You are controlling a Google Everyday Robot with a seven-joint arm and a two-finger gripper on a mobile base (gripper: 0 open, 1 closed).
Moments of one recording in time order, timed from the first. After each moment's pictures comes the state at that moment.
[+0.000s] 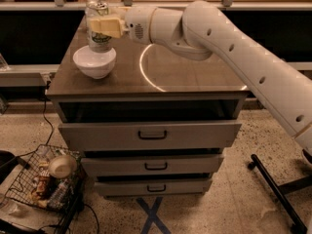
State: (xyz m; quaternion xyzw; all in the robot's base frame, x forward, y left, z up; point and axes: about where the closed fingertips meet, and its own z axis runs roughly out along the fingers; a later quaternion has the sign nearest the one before) arm 0.681 0.126 1.000 -0.38 0.59 0.41 0.58
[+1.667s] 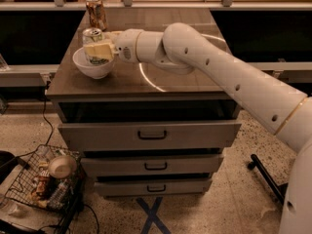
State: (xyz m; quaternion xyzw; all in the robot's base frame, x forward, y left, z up) arm 0.700 0.160 0.920 -0.39 0.63 0.38 0.55
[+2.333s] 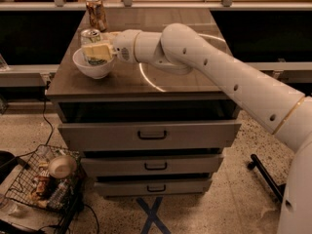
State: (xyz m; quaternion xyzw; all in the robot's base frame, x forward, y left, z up) arm 0.698 0.166 0.920 -0.40 0.63 0.38 0.55
